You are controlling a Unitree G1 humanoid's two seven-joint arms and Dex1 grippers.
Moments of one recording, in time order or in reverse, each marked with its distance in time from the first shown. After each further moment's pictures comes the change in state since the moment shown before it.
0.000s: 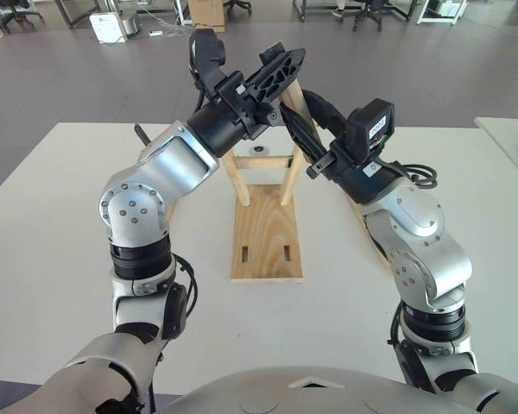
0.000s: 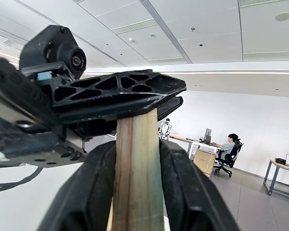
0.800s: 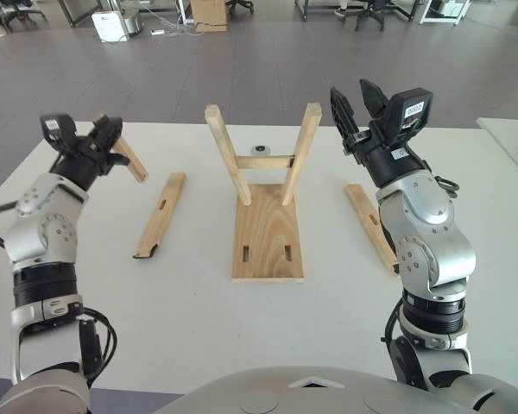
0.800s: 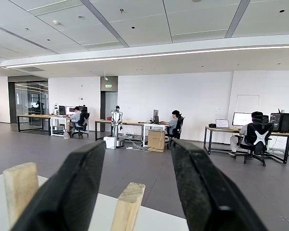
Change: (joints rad) left arm 0.281 0.402 0.202 0.697 0.670 -0.611 -0.533; right arm -0.006 0.064 -0.148 0.106 -0.039 0.021 -0.180
